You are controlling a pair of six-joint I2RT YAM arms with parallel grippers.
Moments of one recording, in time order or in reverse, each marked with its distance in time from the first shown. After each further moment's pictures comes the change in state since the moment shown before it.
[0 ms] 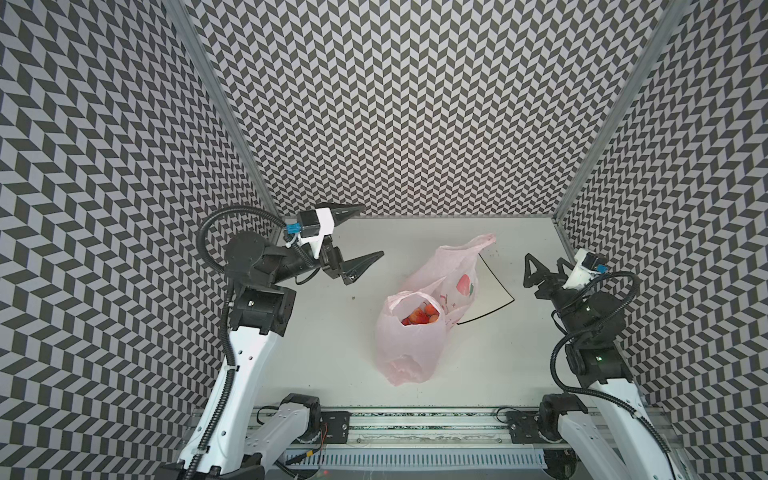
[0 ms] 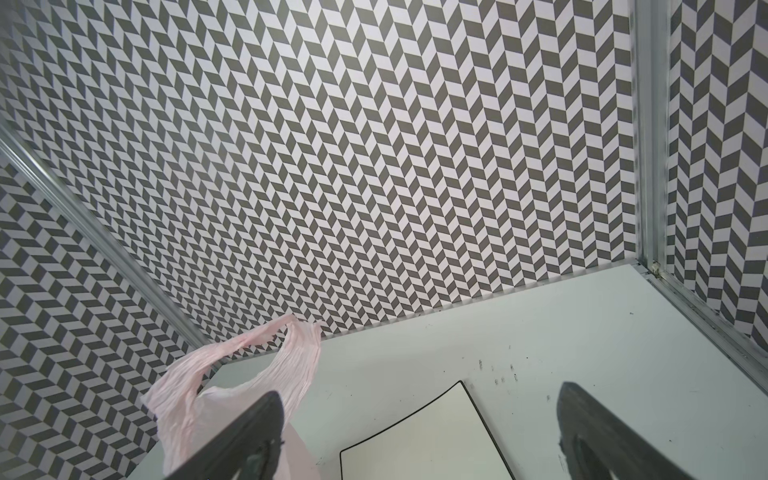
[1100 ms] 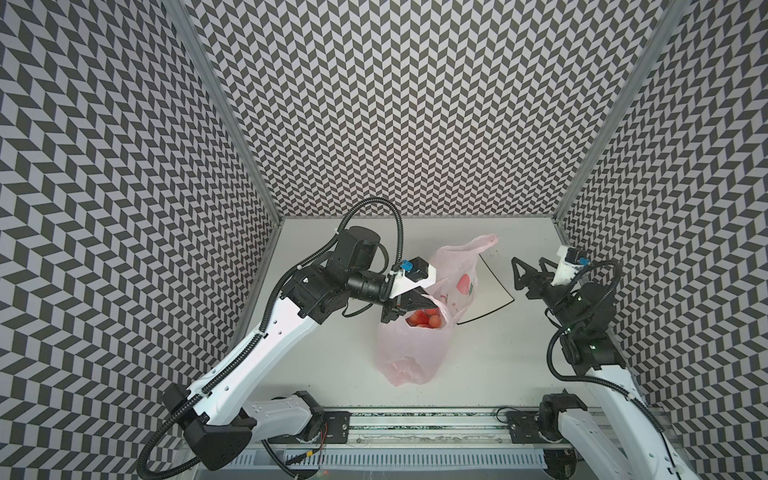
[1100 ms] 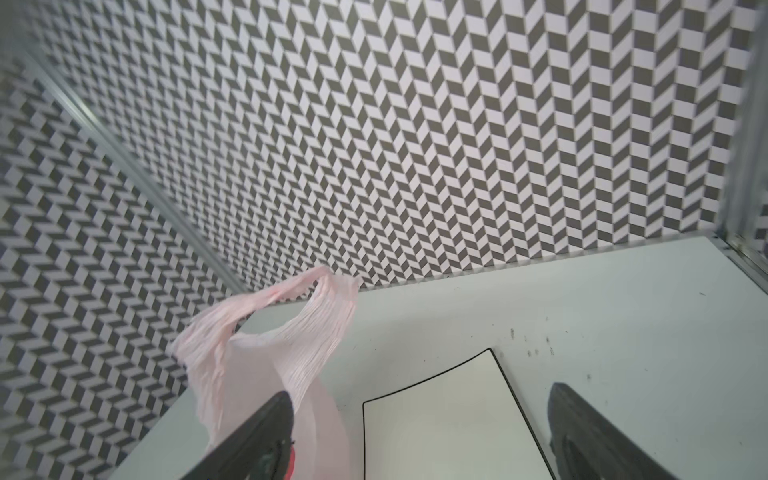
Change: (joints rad) left arm -0.511 0.194 0.201 -0.917 -0.251 0.545; right arm 0.000 0.137 0.032 -0.002 -0.237 -0.097
